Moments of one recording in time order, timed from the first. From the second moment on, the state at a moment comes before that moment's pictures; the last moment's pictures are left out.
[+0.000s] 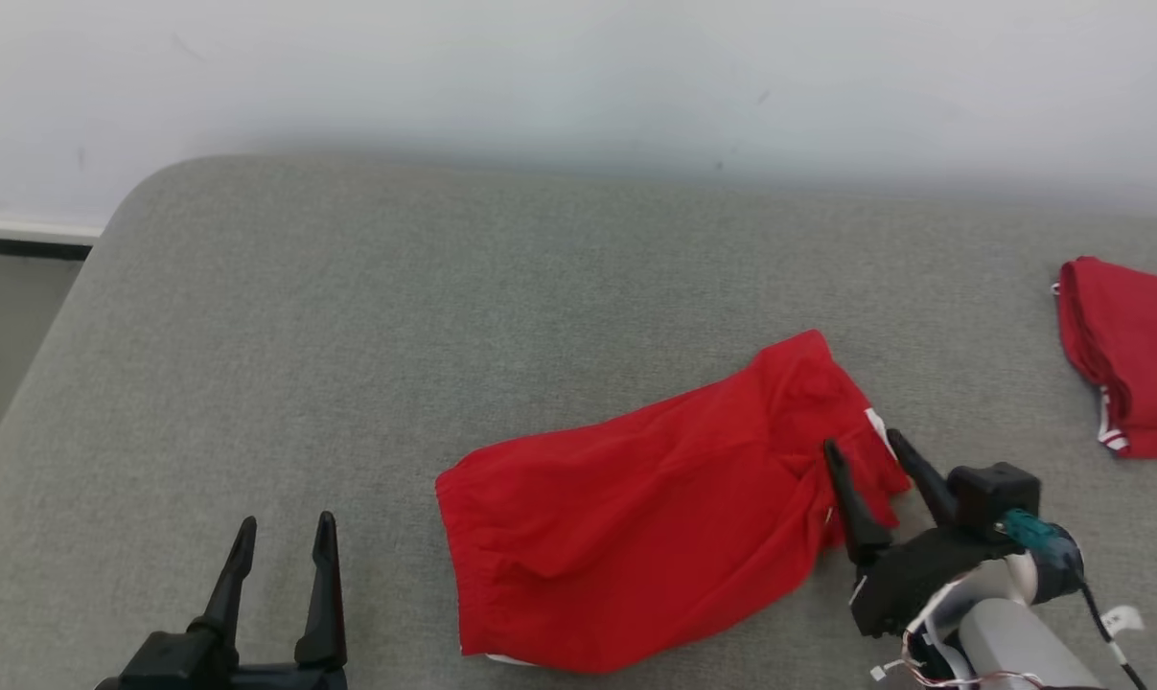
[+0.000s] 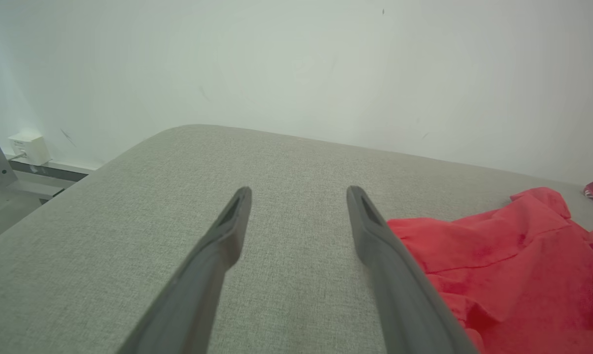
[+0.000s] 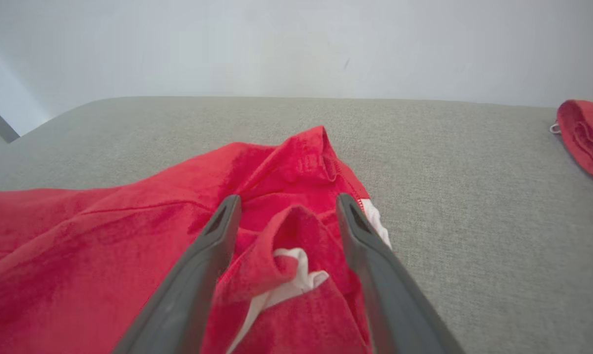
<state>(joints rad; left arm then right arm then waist) -0.04 0.05 0.00 0.17 -0.21 -0.13 -0.26 -0.42 -0.20 0.30 0.73 0.38 0.13 -0.26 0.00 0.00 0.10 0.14</state>
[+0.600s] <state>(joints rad) 0.02 0.05 0.05 0.15 -0.19 -0.13 -0.26 -0.08 -0.19 0.10 0.34 0.32 0.13 -0.26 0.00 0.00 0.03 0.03</state>
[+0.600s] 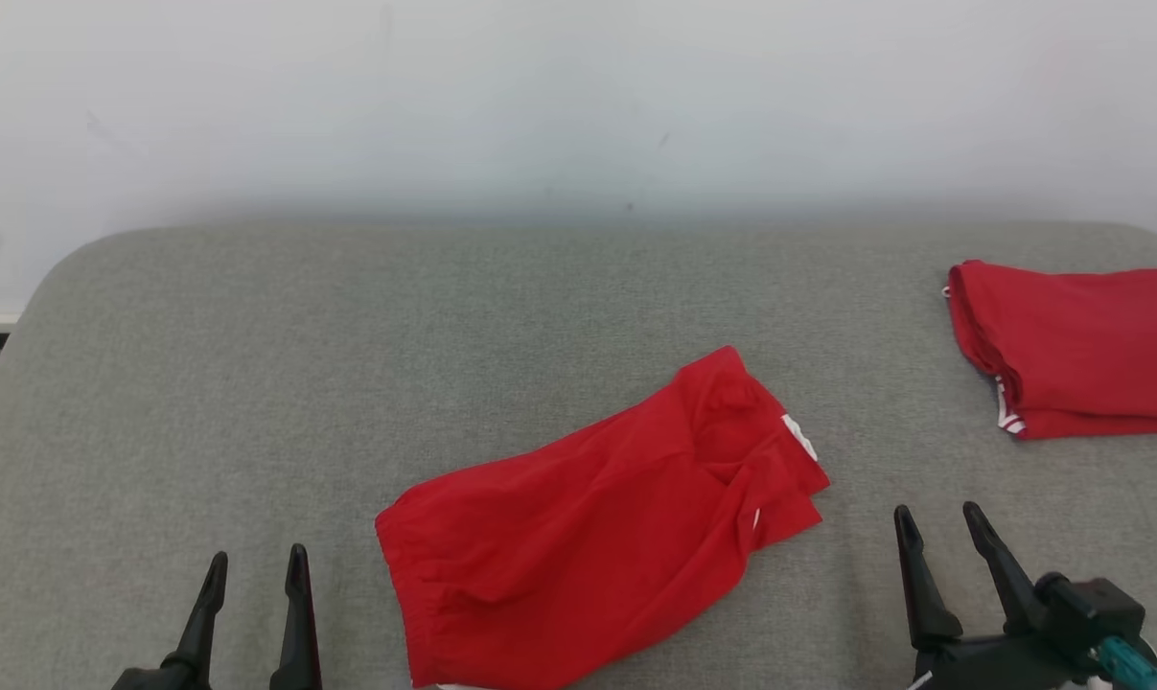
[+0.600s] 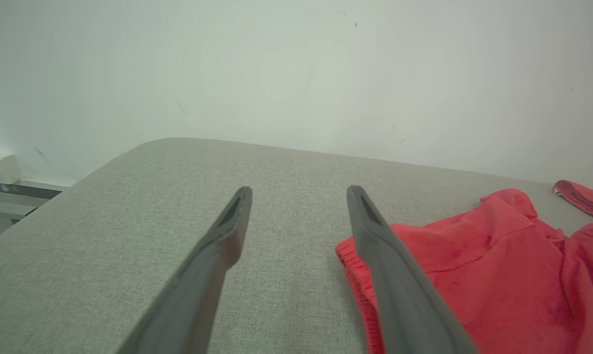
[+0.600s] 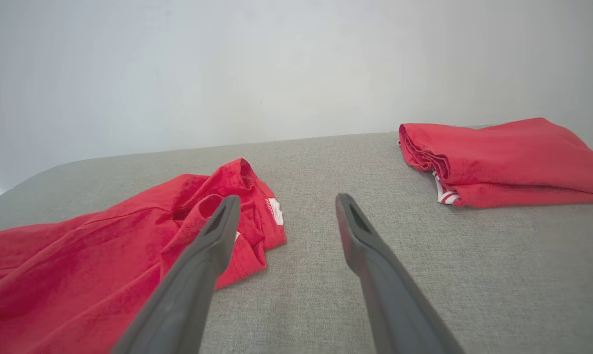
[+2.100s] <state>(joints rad) -0.05 0.25 -0.44 0.44 -0.28 -0.13 -0.26 -0.25 -0.30 0.35 0.55 0.32 0.13 -0.26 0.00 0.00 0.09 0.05</state>
